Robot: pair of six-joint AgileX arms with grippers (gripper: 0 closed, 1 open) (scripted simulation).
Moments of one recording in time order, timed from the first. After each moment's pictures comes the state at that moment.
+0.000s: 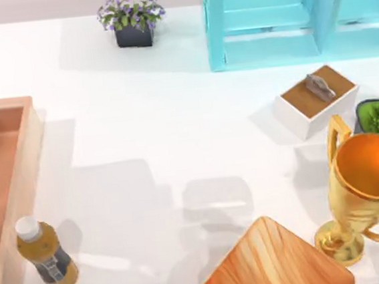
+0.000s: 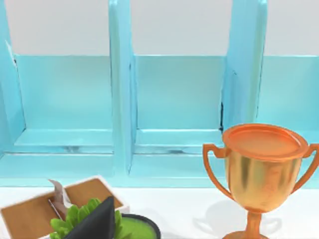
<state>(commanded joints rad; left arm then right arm) 0.19 1.77 1.34 -1.13 -0.03 0.22 0.00 0.00 0.00 0.00 0.00 0.00</state>
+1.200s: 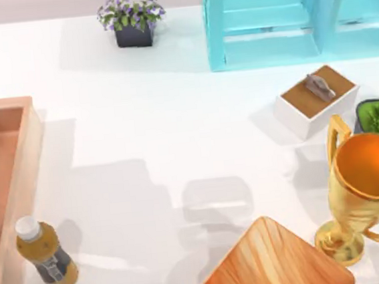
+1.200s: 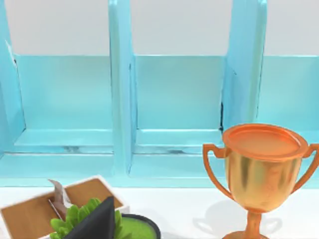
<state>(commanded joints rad) 0.19 1.77 1.34 -1.13 -0.03 0.22 0.00 0.00 0.00 0.00 0.00 0.00</state>
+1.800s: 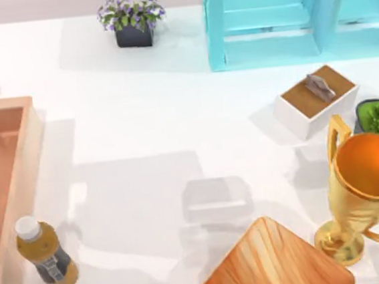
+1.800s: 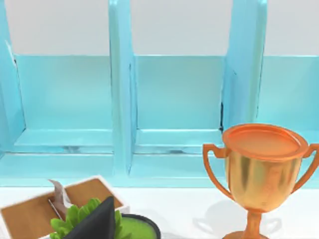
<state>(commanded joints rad) 0.19 1.77 1.60 -1.38 -0.02 0.21 0.00 0.00 0.00 0.00 0.00 0.00</state>
